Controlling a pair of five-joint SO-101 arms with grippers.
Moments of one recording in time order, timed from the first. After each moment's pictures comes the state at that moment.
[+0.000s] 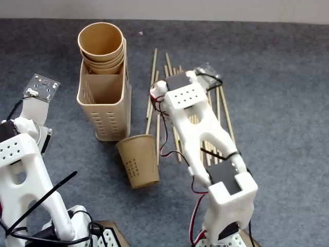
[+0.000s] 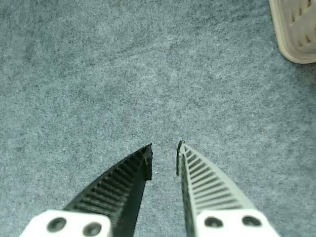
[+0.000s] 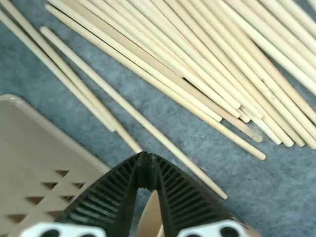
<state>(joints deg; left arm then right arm) -35.7 -30.5 34.9 71.2 -39.5 -28.2 14.1 -10.4 79.3 -71.3</state>
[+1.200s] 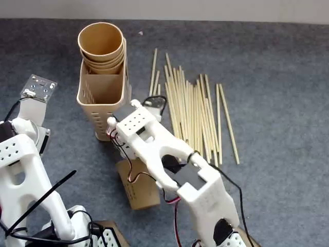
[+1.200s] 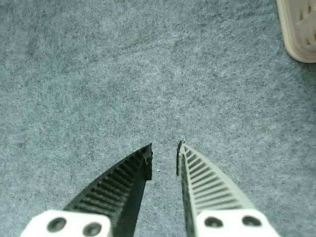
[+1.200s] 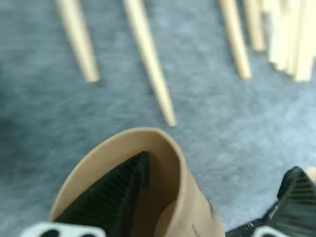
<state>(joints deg) -36.7 -30.5 34.9 71.0 -39.5 -47.2 29.6 -9.7 95.2 -63.3</state>
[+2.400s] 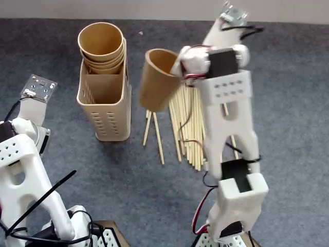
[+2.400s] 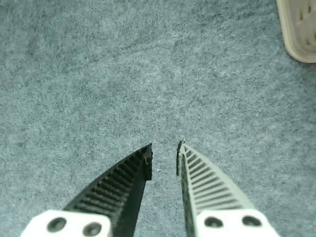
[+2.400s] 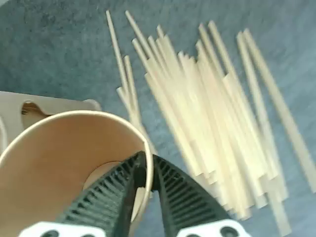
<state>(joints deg) -36.8 -30.5 34.9 71.0 -39.5 -15.7 13.9 -50.3 98.9 -24.6</state>
